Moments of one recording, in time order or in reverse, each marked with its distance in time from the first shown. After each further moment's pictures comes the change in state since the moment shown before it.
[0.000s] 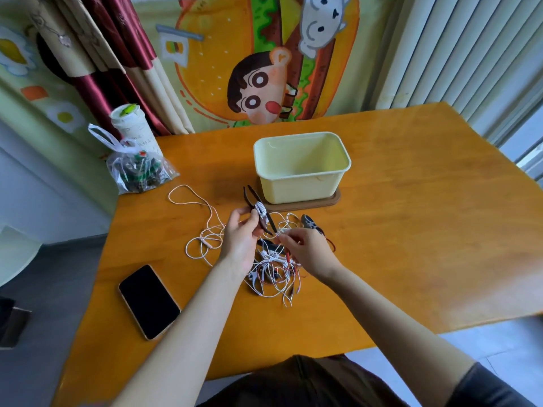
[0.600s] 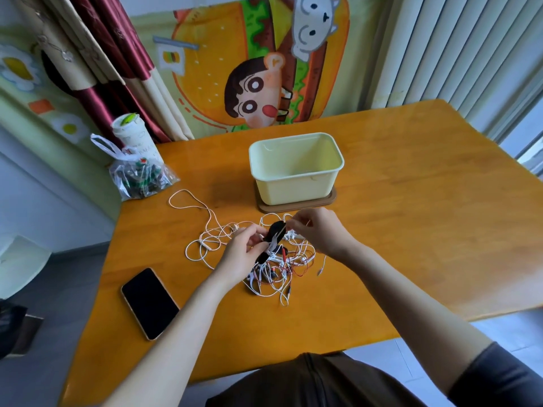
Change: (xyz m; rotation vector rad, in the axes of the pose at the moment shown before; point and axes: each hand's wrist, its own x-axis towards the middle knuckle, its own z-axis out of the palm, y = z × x) left_hand -0.017 -0.014 -0.029 0.979 -0.352 0.304; right_hand 0.001 -0.007 -0.047 -0.232 0.009 -0.107
